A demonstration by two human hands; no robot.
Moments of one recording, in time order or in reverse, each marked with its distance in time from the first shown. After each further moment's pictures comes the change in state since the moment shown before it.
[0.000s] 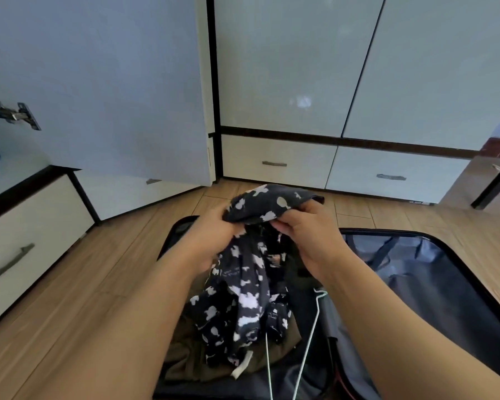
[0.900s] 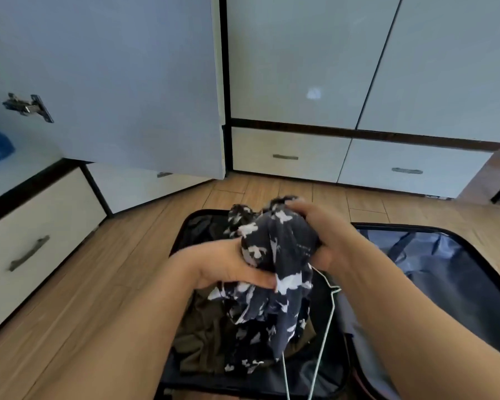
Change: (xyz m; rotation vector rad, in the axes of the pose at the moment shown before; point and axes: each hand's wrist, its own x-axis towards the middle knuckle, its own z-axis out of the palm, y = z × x) left_hand -0.018 -0.014 -0.018 0.336 -0.616 -0.142; right_hand 0.001 -0.006 0.014 0.192 -0.063 0.408
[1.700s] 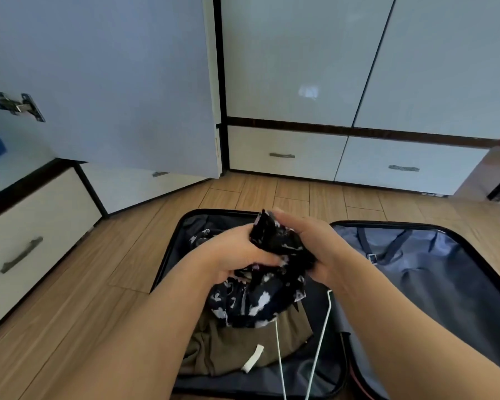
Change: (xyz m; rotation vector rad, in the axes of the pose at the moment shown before) left_hand 0.021 0.009 0.009 -0.221 0.222 -0.030; right_hand 0.014 0.021 -0.026 -0.084 -0.058 0.038
